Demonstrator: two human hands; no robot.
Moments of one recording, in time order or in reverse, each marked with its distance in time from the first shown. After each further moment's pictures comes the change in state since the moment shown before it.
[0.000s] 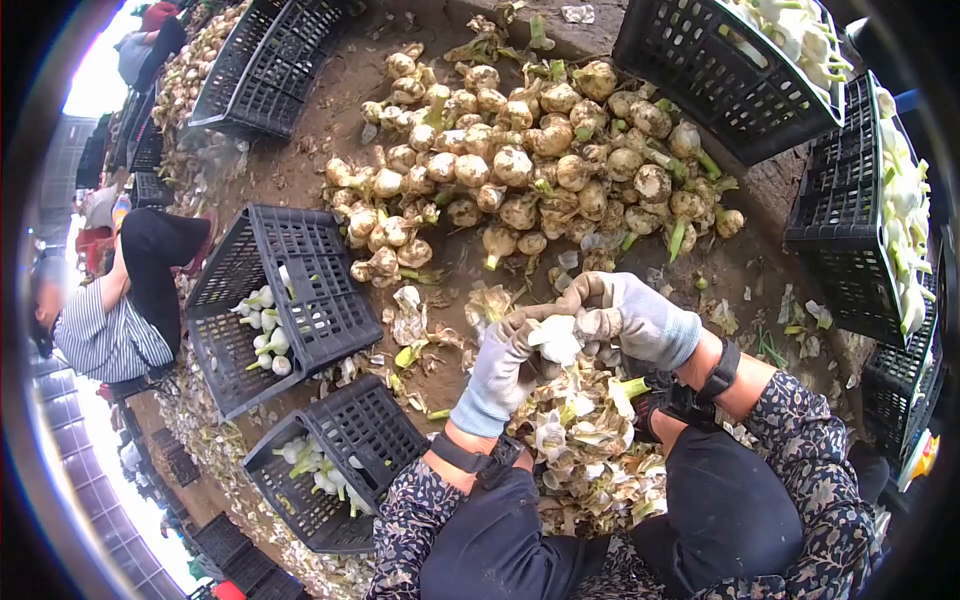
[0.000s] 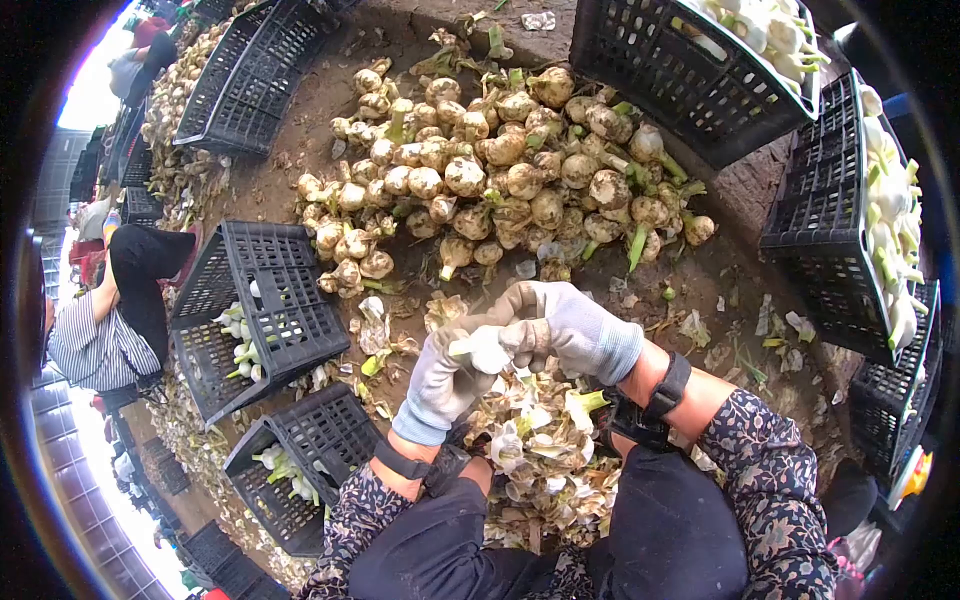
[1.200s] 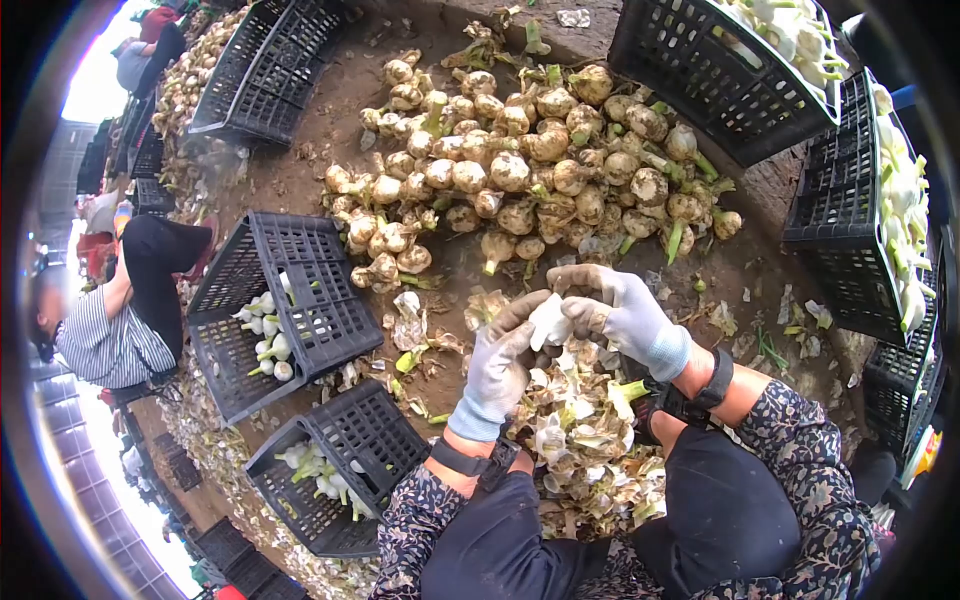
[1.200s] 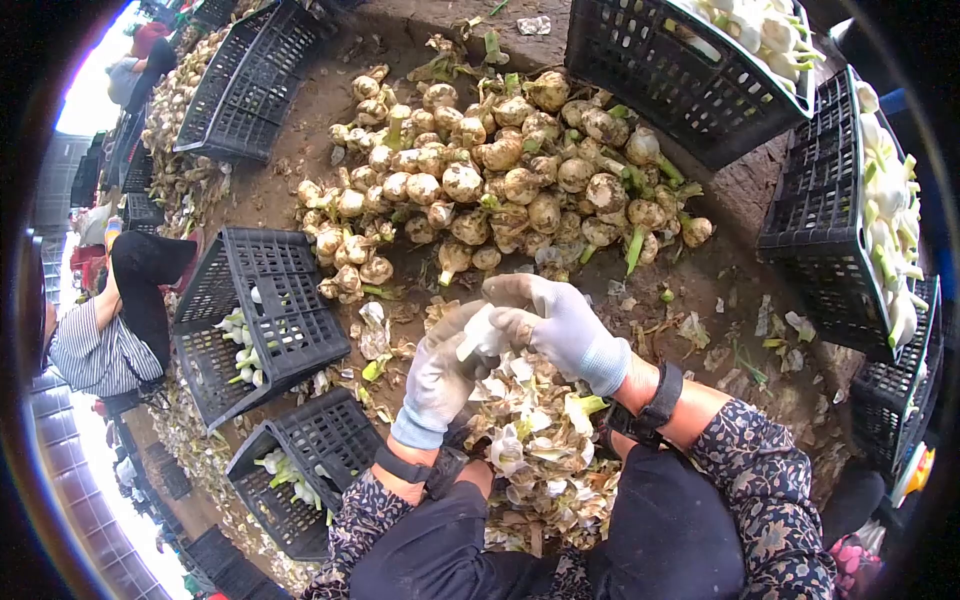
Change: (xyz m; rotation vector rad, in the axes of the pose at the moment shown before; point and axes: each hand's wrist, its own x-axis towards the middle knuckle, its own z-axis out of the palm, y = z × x) left_hand 0.003 0.000 0.004 0.067 0.093 0.140; right_hand 0.006 0.005 0.011 -0.296 0.239 -0.211
